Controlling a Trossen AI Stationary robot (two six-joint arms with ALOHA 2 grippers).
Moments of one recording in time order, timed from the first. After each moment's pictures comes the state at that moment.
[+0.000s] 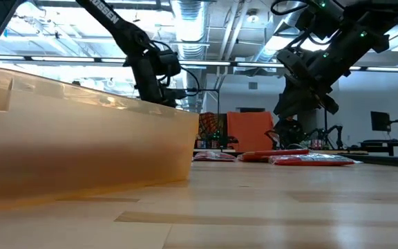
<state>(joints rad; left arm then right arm) 0.67 1.84 1.33 -0.61 0.11 -0.49 -0.13 1.16 0.54 -0.10 0.29 0.76</state>
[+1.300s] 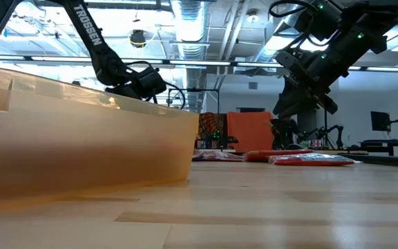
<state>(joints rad) 0.64 1.83 0.88 0.06 0.16 -0.81 -0.16 1.16 0.54 -0.09 0.29 0.75</state>
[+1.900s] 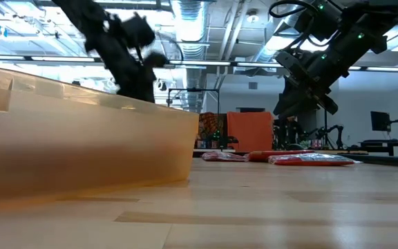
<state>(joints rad) 0.50 1.41 0.88 -0.31 0.27 -0.76 -0.16 1.16 0.54 -0.10 0.29 0.75</state>
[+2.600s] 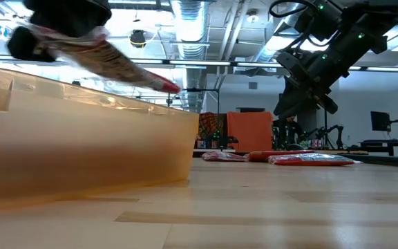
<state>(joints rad) -0.38 1.20 0.88 -0.53 -0.21 -1.37 -0.16 1.16 0.54 -0.10 0.29 0.72</state>
